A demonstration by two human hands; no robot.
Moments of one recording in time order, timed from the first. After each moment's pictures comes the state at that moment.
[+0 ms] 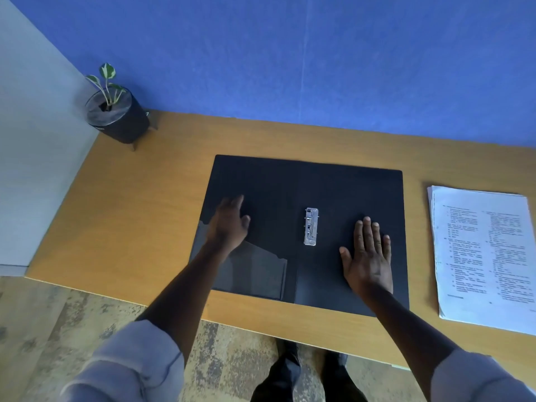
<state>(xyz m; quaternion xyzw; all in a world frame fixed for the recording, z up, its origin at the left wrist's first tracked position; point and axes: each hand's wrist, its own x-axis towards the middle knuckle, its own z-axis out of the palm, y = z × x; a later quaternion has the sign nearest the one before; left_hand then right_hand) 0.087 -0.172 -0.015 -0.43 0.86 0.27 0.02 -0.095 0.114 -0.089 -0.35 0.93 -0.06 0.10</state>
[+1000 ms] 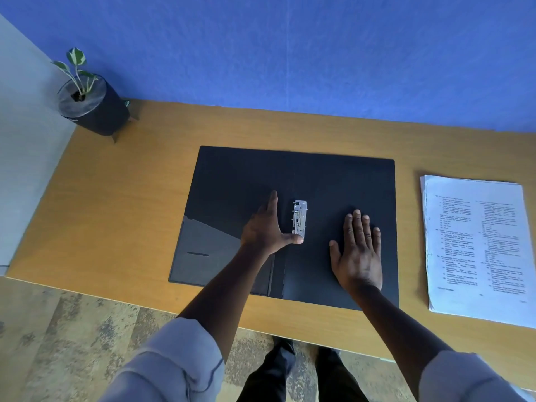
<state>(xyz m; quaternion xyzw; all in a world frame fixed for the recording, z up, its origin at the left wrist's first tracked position) 0.017 -0.090 -0.025 -0.42 0.84 0.31 0.14 -0.091 0.114 -0.085 -0.34 0.93 -0.09 0.08</state>
